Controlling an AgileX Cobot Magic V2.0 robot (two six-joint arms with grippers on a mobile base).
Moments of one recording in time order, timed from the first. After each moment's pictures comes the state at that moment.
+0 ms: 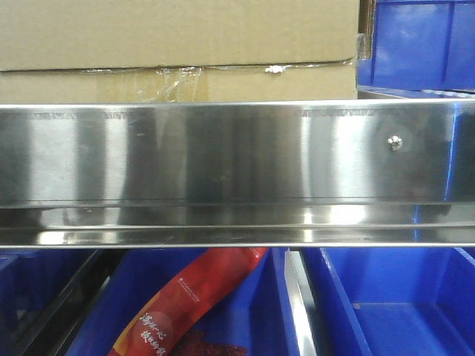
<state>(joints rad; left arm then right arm) 0.06 0.00 0.00 0.03 0.08 -0.06 0.04 0.00 0.00 0.09 0.06 -0.12</state>
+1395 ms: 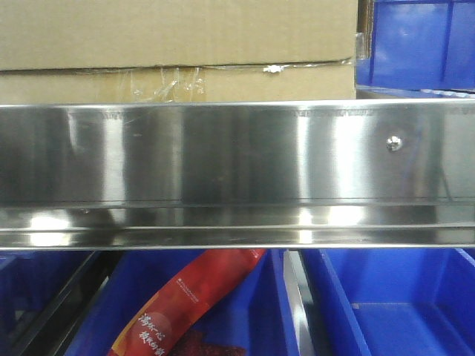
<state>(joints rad) 0.04 0.16 -0.48 0.06 0.25 -0.06 0.04 0.23 -0.58 0.21 0.24 -0.11</state>
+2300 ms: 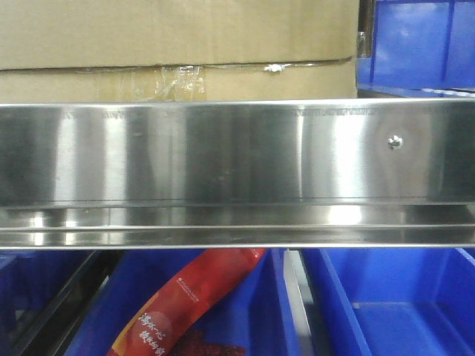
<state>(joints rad) -0.32 1.28 -1.68 0.16 0.98 -0.18 0.35 1.27 -1.76 0.14 1.07 -0.02</state>
